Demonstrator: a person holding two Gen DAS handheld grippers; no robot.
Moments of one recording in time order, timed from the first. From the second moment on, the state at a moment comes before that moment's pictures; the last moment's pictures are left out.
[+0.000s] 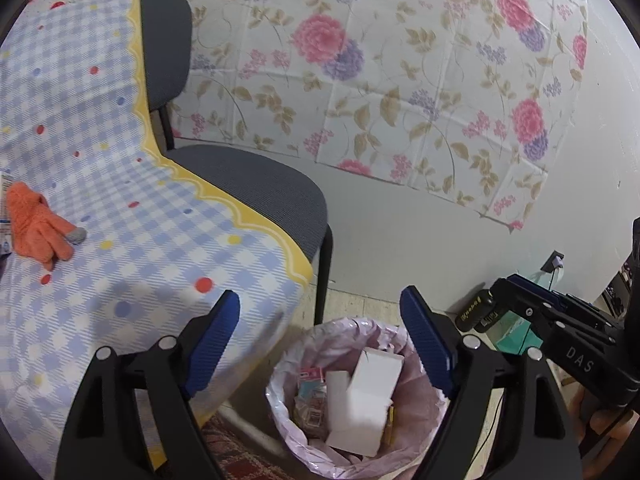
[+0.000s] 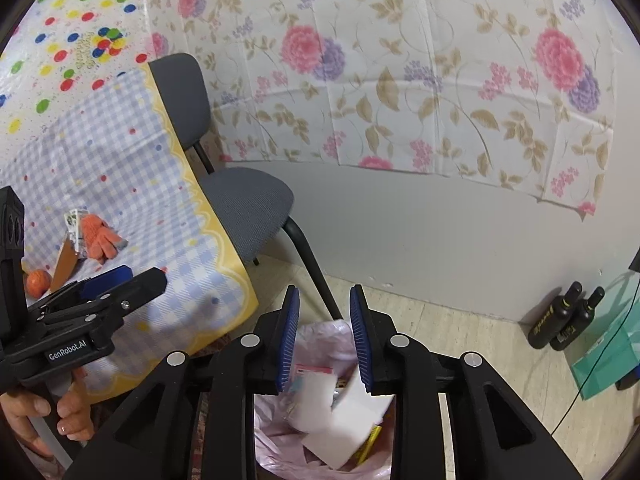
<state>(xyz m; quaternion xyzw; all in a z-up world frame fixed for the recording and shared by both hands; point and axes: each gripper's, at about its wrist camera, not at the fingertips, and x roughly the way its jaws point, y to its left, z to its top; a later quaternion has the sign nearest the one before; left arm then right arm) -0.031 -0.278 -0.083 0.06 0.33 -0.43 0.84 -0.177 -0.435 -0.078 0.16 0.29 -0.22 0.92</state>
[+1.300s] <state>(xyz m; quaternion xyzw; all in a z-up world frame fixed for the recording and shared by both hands) 0.055 -0.026 -0.019 0.00 0.28 -0.13 0.95 -0.007 -0.260 0.015 0.05 0.25 0.02 0.97</state>
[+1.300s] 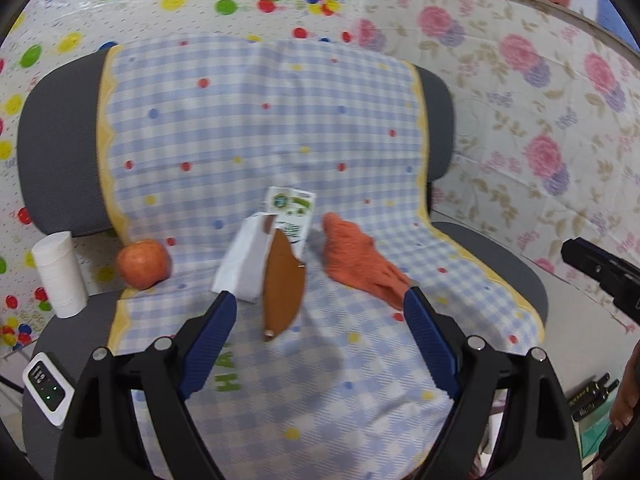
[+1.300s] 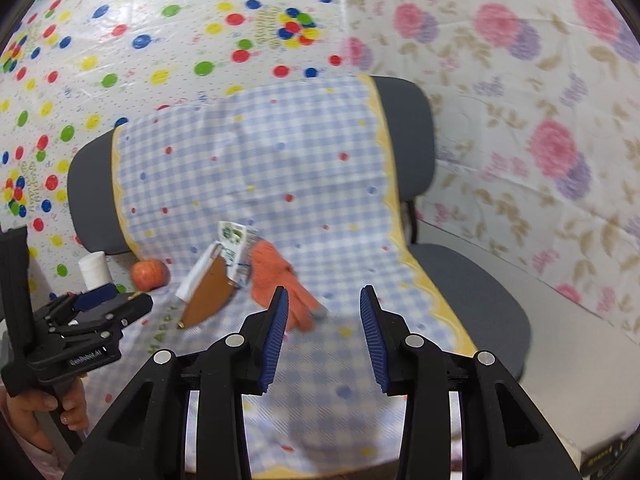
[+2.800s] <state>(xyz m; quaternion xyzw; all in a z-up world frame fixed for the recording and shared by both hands) 0.140 -0.024 -0.065 -0.01 0.34 -0.15 0.93 0.148 -0.231 -0.056 0.06 0.33 0.12 0.94</state>
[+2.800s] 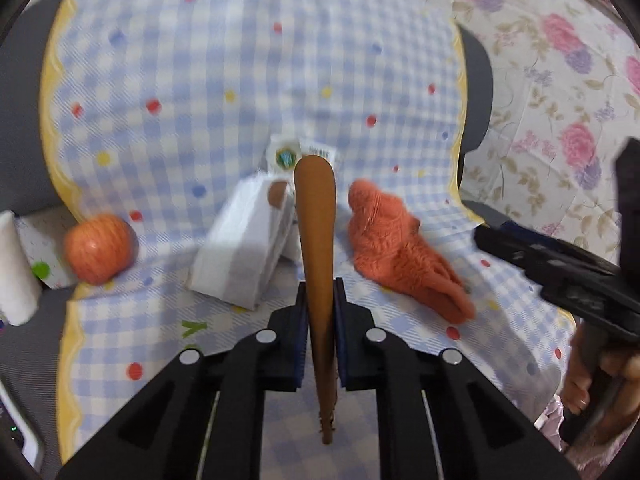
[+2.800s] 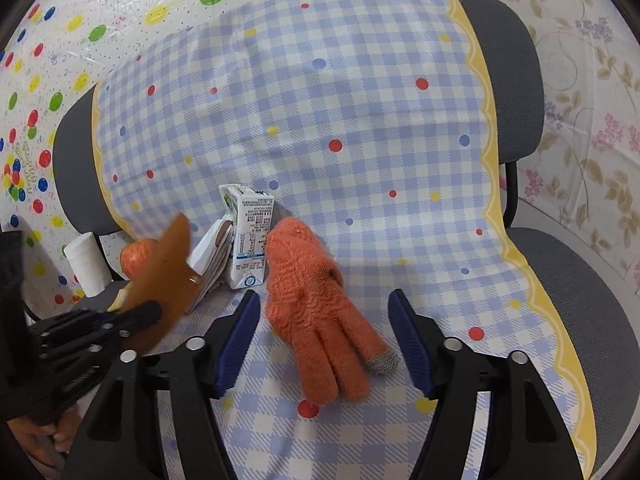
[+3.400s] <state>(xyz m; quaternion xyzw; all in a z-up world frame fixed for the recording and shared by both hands) 0.162 0.013 -0.065 -0.04 0.35 -0.09 0.93 0.229 -0.167 -0.067 -0.04 0.36 0.10 0.93</state>
